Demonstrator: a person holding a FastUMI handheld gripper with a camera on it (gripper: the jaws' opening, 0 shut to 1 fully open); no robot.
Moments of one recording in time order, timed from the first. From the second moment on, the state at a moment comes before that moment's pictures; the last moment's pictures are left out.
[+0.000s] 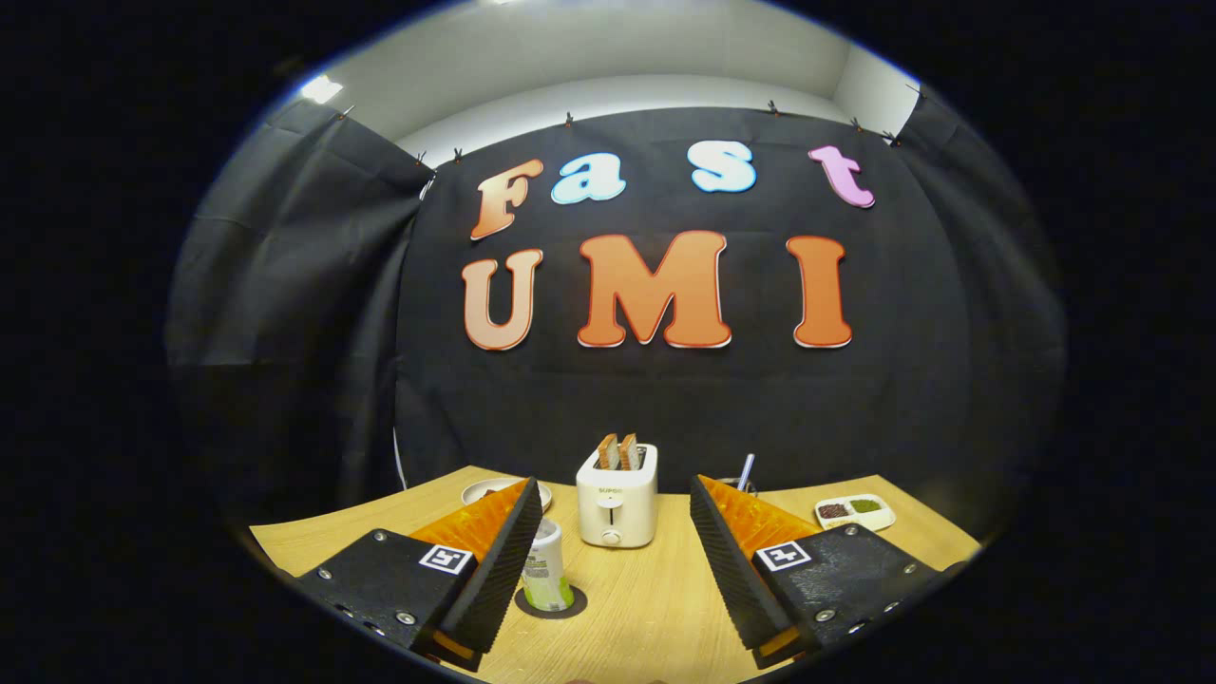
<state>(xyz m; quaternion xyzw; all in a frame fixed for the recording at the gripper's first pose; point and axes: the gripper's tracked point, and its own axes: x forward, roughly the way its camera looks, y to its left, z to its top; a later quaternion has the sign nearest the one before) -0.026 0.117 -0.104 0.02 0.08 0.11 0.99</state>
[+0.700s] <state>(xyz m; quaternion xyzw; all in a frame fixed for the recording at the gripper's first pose) -0.083 0.060 -0.012 0.00 0.00 0.07 1.00</state>
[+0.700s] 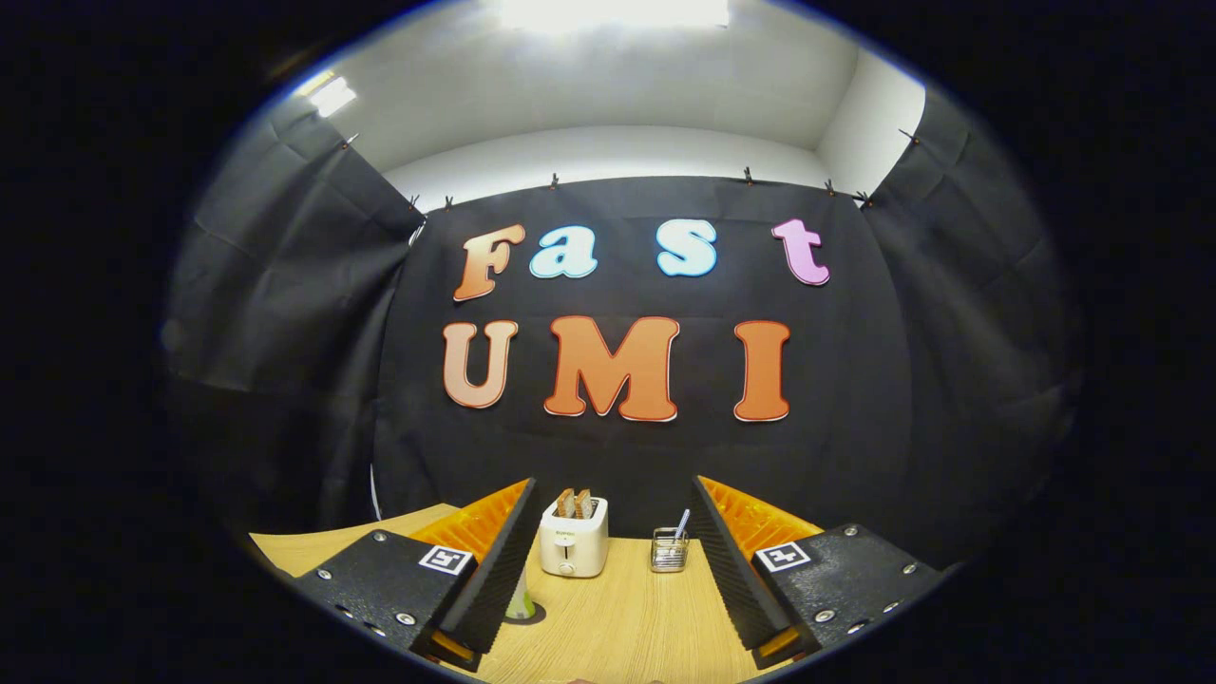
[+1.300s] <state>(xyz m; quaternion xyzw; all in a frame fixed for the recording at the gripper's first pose) -0.094 0.065 0.019 0.02 -0.03 0.08 1.00</state>
